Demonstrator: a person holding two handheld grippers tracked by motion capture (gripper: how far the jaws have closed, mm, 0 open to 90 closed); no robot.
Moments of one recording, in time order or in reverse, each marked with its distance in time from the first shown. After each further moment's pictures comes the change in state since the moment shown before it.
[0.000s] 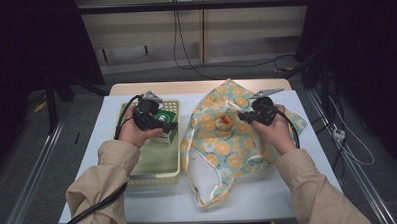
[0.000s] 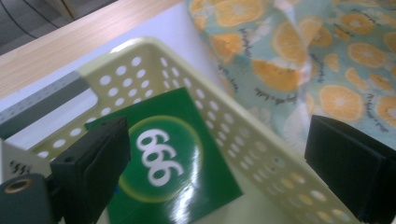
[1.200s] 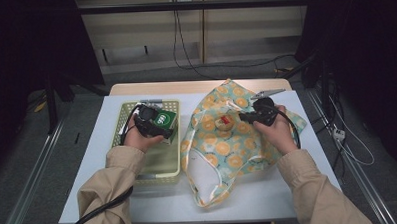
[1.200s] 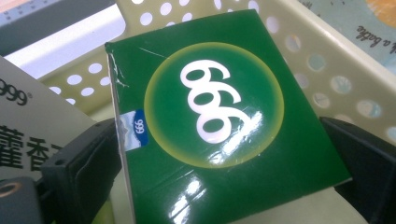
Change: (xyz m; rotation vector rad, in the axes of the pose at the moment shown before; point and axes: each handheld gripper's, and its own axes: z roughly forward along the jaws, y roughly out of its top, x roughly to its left) left arm 0.006 -0.027 0.035 0.101 0.113 -0.084; right arm -0.002 -0.002 0.000 -0.002 0.008 -0.002
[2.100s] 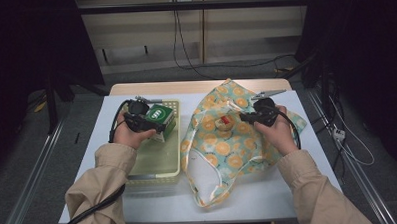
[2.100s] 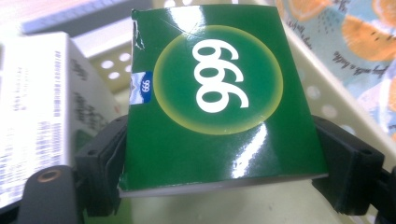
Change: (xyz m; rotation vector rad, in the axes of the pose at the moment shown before) left arm 0.010 0.011 -0.046 0.001 -0.010 -0.117; right arm 0.000 -0.001 -0.002 -0.001 -0.005 0.005
